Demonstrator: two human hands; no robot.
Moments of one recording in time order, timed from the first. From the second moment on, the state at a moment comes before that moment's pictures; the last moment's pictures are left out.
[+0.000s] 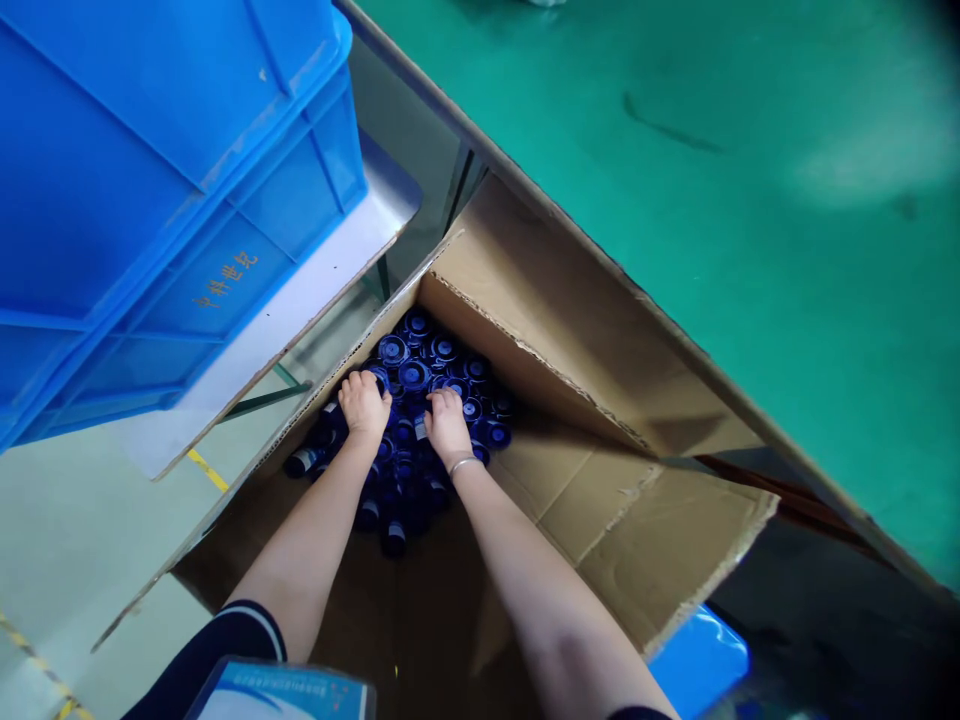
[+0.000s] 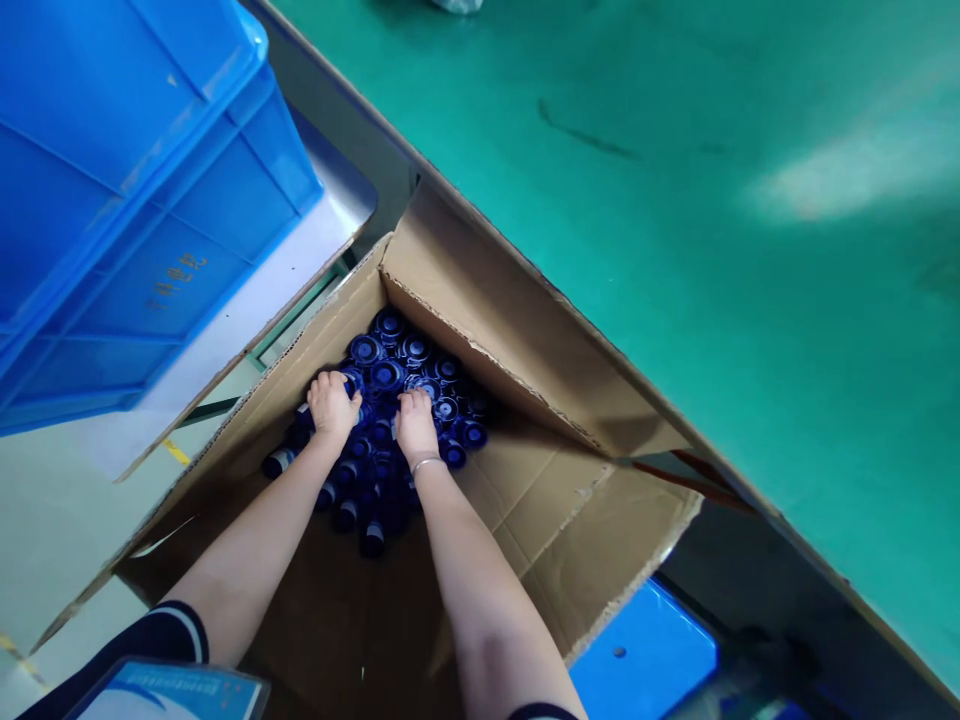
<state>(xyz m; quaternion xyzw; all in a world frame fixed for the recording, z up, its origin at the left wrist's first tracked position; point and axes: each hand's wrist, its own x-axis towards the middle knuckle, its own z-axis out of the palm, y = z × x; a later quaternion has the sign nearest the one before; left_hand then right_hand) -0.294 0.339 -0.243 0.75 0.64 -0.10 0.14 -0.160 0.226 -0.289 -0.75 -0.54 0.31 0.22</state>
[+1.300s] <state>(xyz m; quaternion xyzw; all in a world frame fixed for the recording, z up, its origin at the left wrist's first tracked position) -0.358 0.293 -0.272 0.76 0.58 -0.09 0.26 -0.216 0.194 -0.301 -0.90 -0.16 0.40 0.06</state>
